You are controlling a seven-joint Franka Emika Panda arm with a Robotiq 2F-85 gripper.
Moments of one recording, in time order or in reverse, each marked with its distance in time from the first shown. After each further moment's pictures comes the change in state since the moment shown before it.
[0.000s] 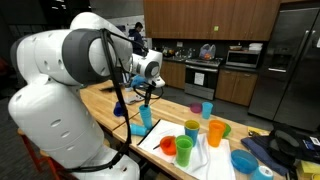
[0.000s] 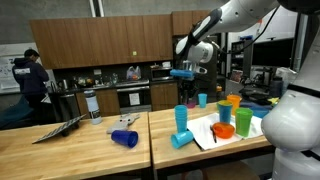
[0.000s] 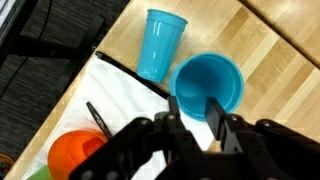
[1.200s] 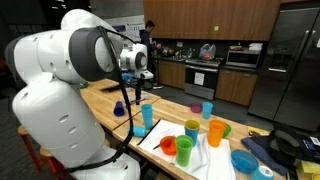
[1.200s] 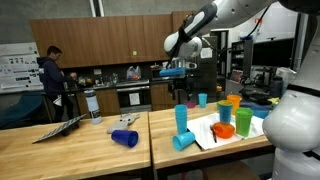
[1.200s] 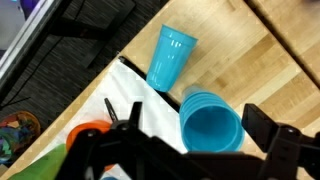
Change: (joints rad) arm 0.048 0.019 0.100 0.105 -0.139 -0.170 0.077
